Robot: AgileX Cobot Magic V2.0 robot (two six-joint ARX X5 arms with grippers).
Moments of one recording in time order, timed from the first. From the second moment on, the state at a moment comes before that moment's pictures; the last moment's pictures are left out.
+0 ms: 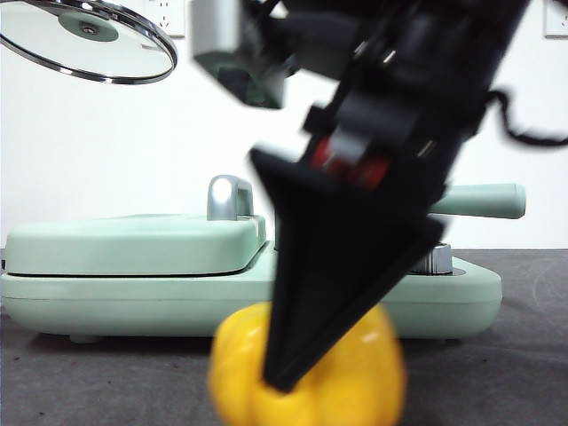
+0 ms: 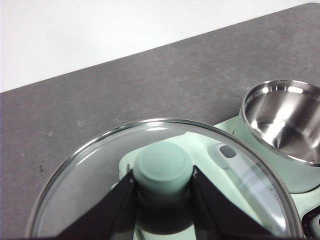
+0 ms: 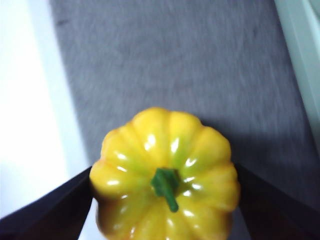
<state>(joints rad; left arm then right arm) -0.35 1.01 1.08 -0.47 0.05 0.09 0.99 1.43 0.85 -0.56 -0.23 -0.19</state>
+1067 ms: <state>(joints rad) -0.29 1.01 1.08 -0.49 0.05 0.07 0.57 1.58 1.63 -1.01 -0.09 0.03</state>
